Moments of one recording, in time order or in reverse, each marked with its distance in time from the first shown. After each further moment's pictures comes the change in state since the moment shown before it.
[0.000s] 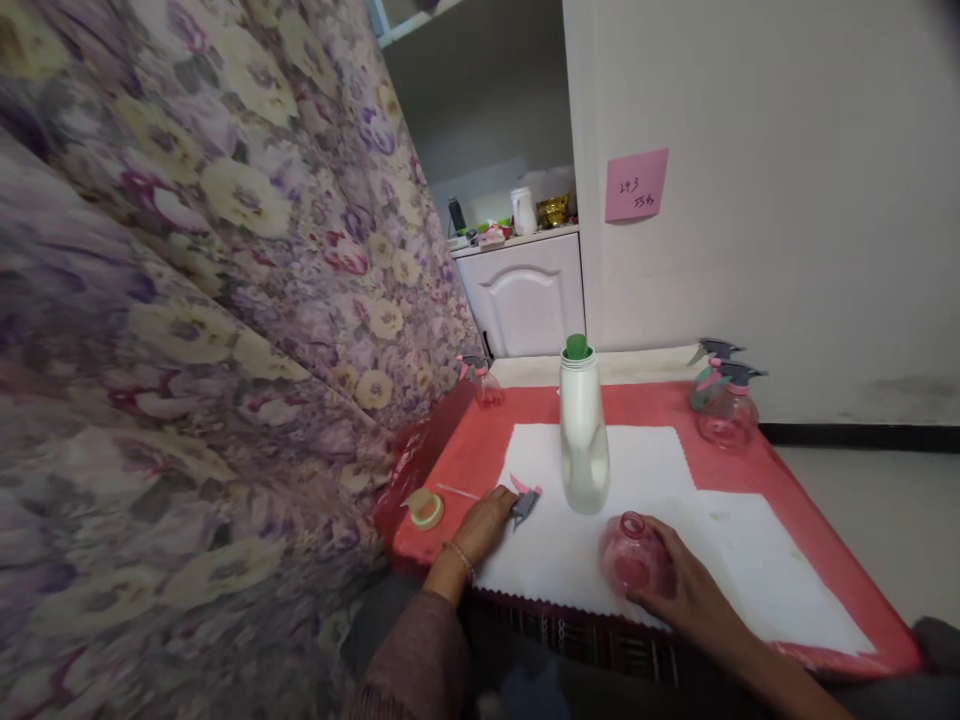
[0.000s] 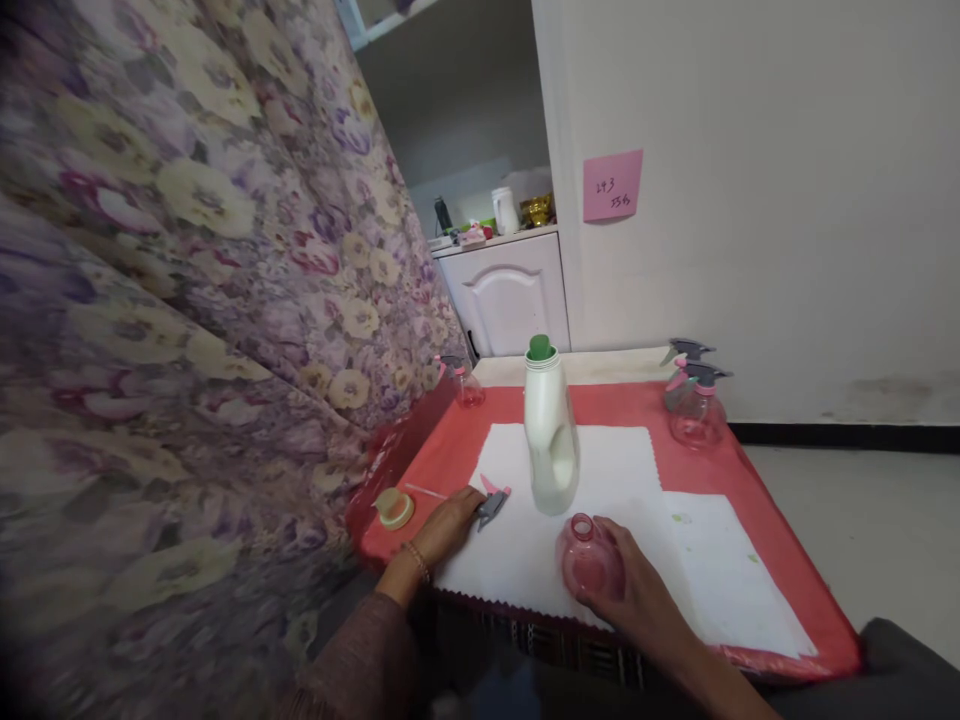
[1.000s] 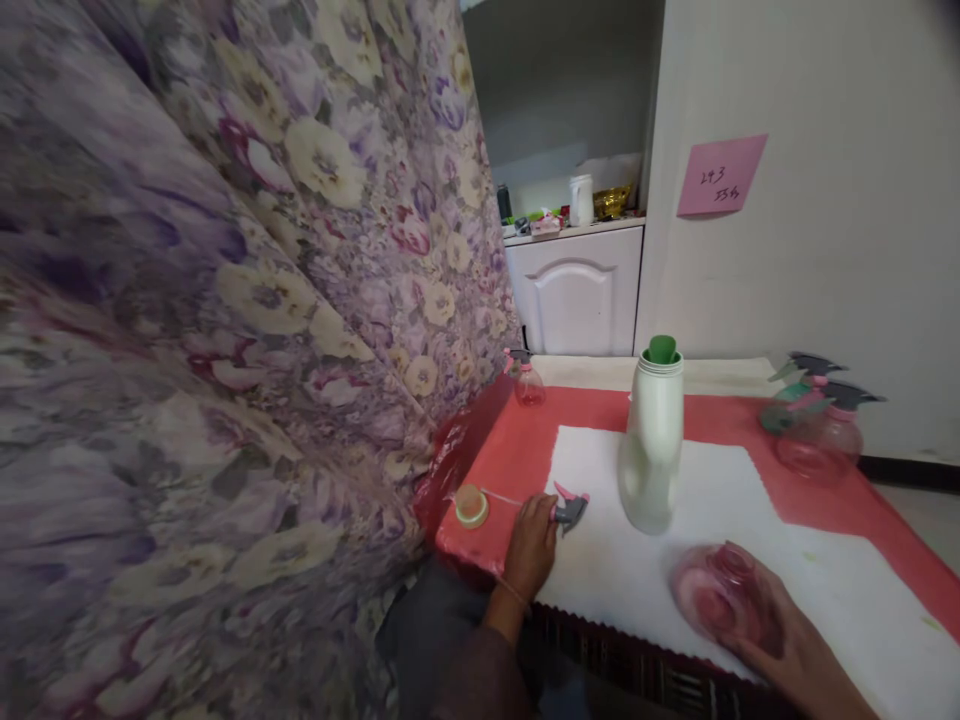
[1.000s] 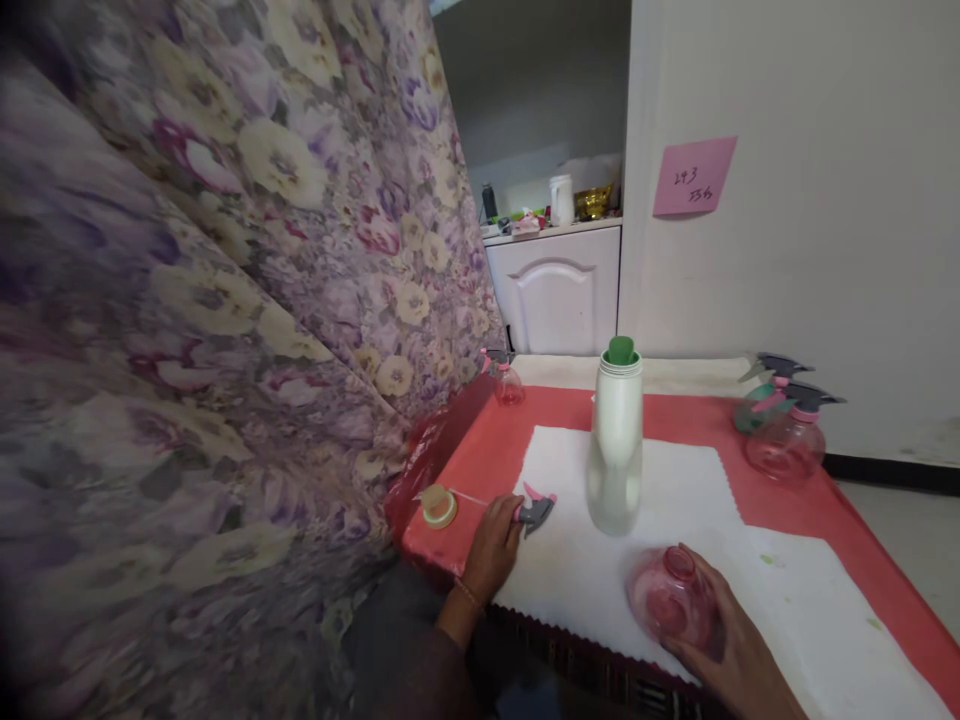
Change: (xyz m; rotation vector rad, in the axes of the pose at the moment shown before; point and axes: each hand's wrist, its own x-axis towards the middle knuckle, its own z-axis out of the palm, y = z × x) left_hand -0.027 -0.027 0.060 -0.278 0.527 -0.014; right_hand -0.008 0.060 0.022 -0.202 0.146 -0.011
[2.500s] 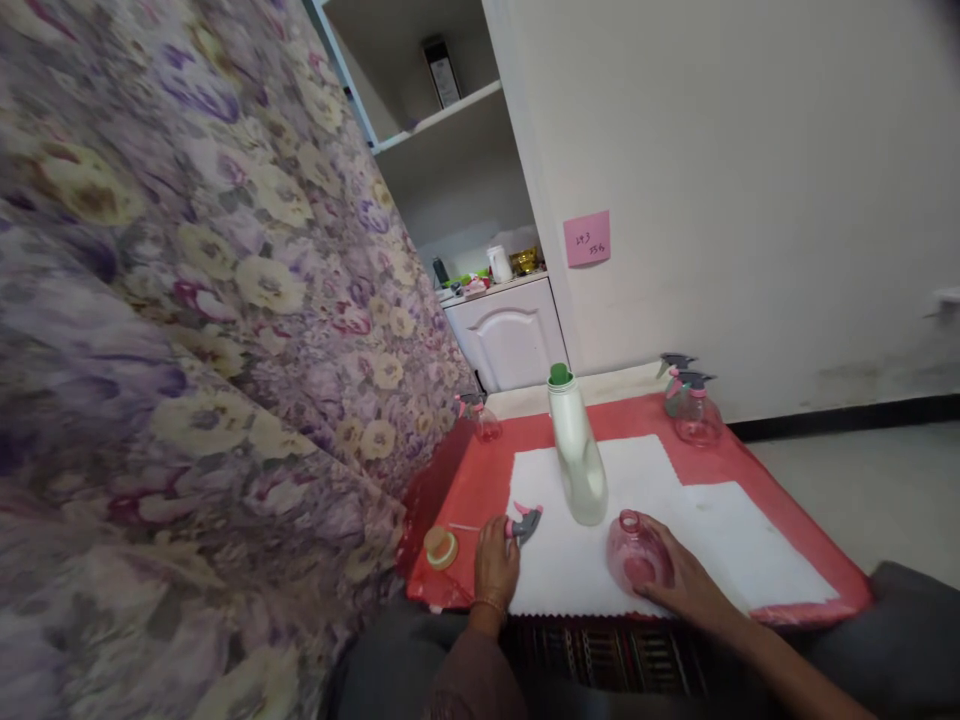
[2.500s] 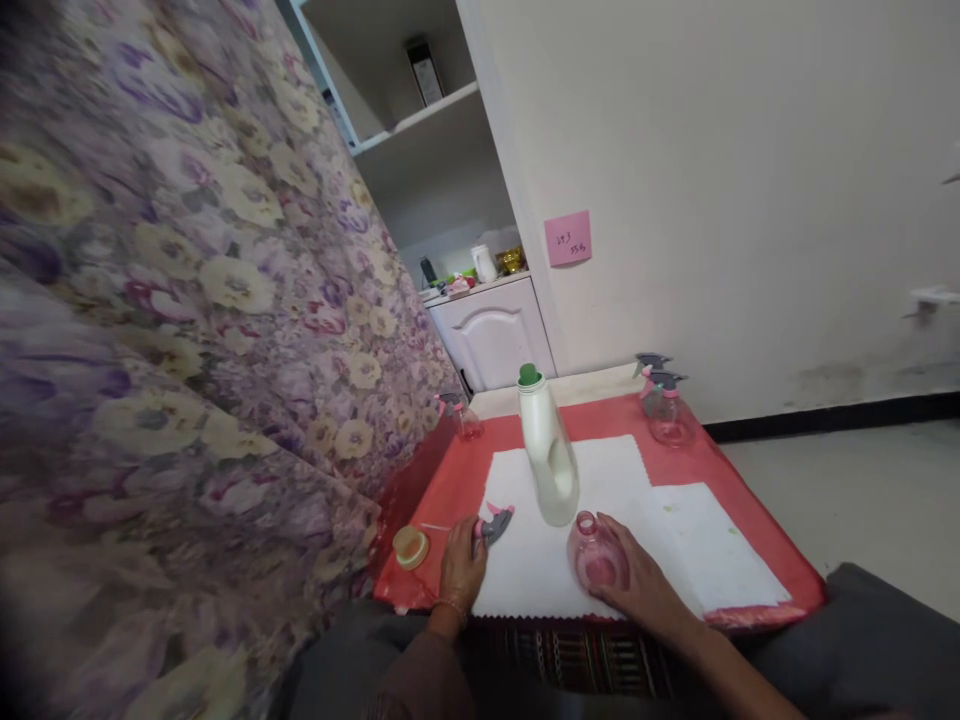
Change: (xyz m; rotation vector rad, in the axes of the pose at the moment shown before) left_hand 0.011 -0.013 0.004 0.238 0.178 0.085; right_hand 0.009 -0.038 -0.010 0.269 -0.054 -0.077
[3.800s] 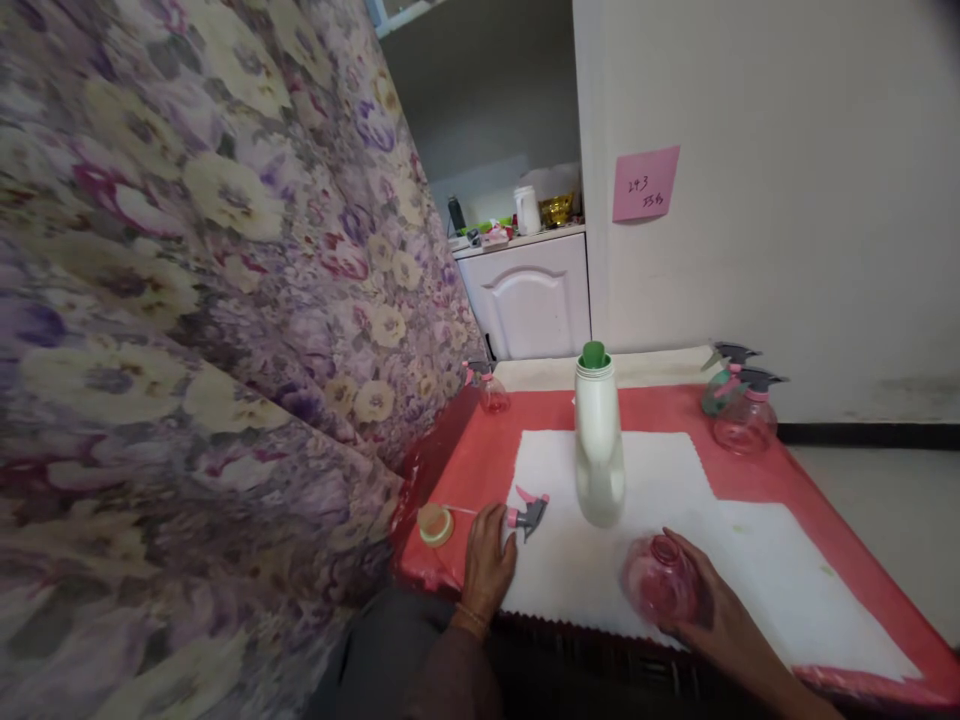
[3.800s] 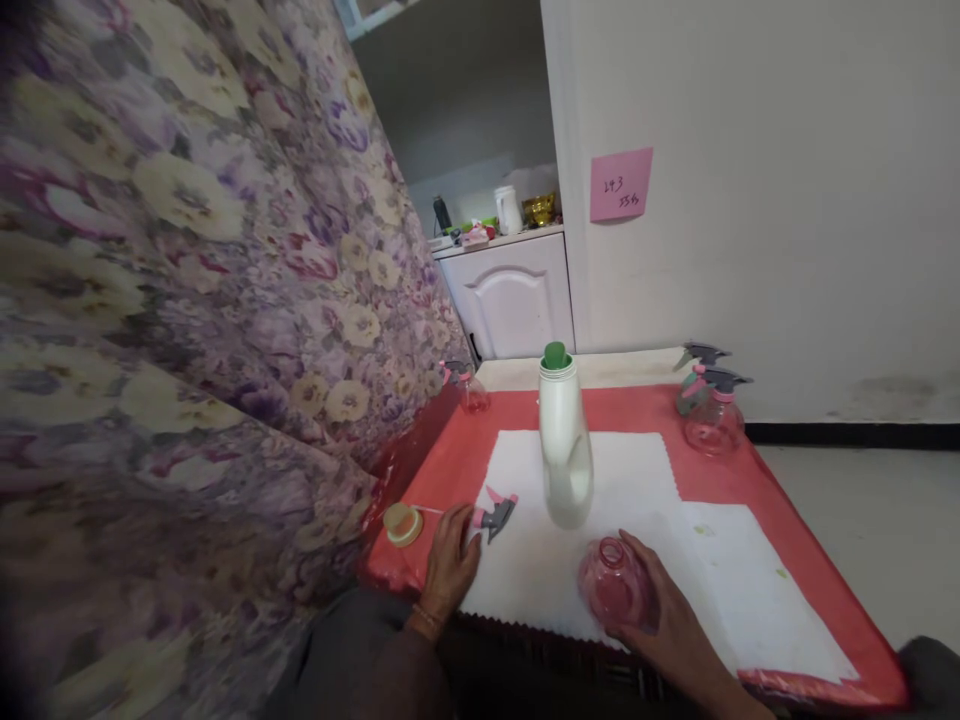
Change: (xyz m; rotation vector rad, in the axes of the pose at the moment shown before) left_hand -0.012 0.001 -0.011 -0.015 -0.075 -0.078; right_hand -0.007 0.010 -0.003 -0.066 0.008 0.164
